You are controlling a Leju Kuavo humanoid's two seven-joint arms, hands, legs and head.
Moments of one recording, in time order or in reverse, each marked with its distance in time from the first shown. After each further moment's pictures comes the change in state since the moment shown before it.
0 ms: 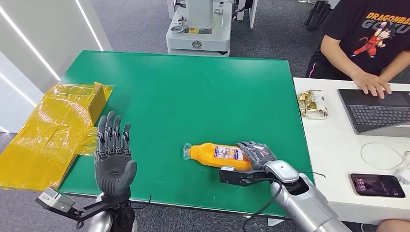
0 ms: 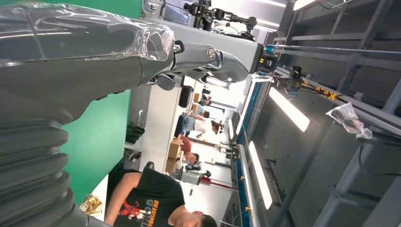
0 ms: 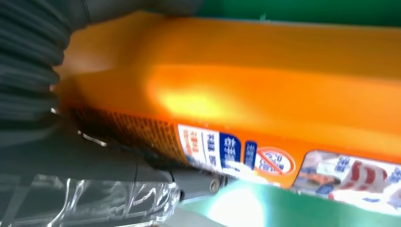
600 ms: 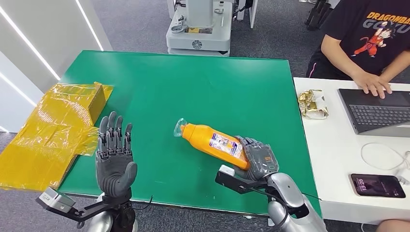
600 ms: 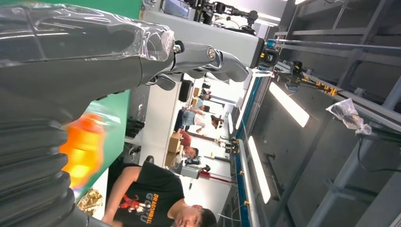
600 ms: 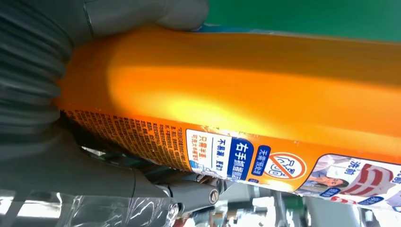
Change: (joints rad) left arm 0.000 0.000 -0.001 0.004 0.011 -0.028 -0.001; right arm 0.235 0.048 -0.176 -0.273 0.048 -0.332 -0.045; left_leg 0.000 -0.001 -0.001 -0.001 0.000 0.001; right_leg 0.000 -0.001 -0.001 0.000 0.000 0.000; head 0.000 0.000
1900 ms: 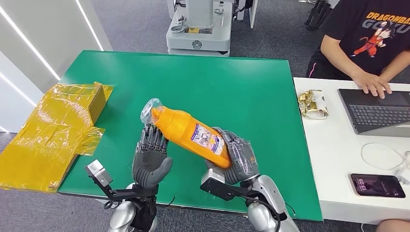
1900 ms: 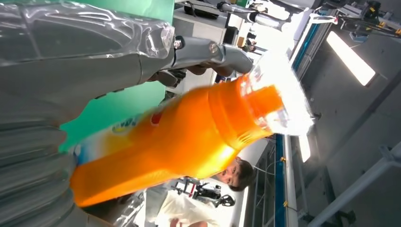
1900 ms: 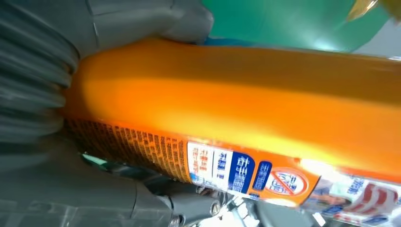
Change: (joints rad) left arm -0.115 0.020 -0.153 0.175 0.054 -0.003 0.125; right arm 0.022 0.170 0.003 0.021 -0.173 -0.168 -0.288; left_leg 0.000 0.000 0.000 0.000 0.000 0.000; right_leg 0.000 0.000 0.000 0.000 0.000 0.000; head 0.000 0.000
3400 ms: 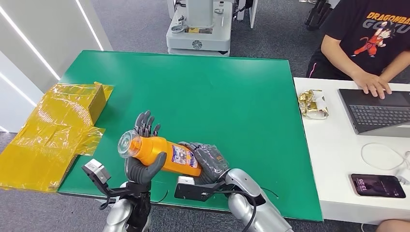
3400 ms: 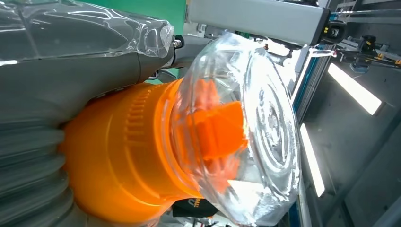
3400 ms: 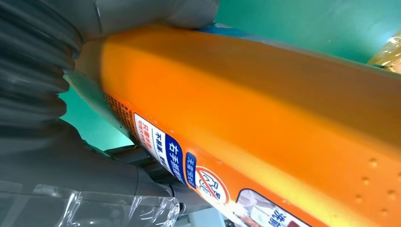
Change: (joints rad) left arm -0.012 0.015 0.063 0.038 -0.057 0.086 -0.027; right arm -0.166 0.082 0.152 0.304 -0.012 0.186 -0.038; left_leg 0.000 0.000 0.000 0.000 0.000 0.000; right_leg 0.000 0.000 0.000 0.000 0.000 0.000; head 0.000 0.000
